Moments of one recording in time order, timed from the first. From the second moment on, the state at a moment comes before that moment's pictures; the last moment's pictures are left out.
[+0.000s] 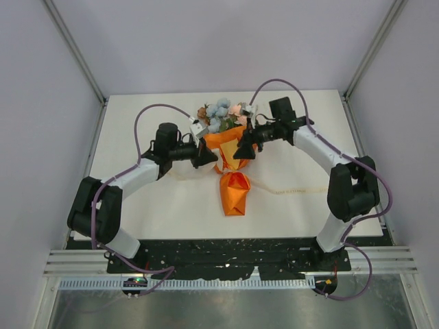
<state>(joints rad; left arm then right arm) -0.39 1.55 0.90 0.22 0.82 0.07 0.38 1.75 1.35 -0.37 -1.01 -0.32</state>
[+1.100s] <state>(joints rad) -0.41 1.59 0.92 0.23 0.83 0.09 -0.48 1.83 1.14 -0.88 0.09 -1.00</state>
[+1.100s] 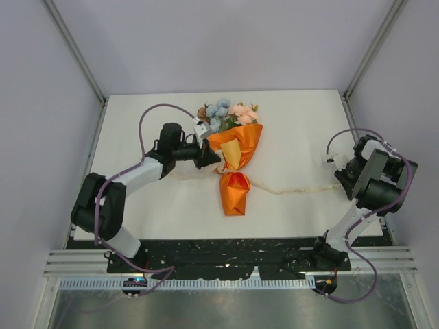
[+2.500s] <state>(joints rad) -0.44 1.44 0.75 0.33 0.63 0.26 0.47 2.13 1.90 -0.07 -0.94 0.41</state>
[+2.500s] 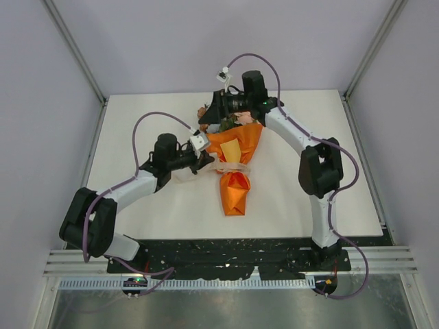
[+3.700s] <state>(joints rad) -0.45 1.54 0.86 0.29 0.69 0.23 0.49 1.87 1.50 -0.35 -0.89 -0.02</state>
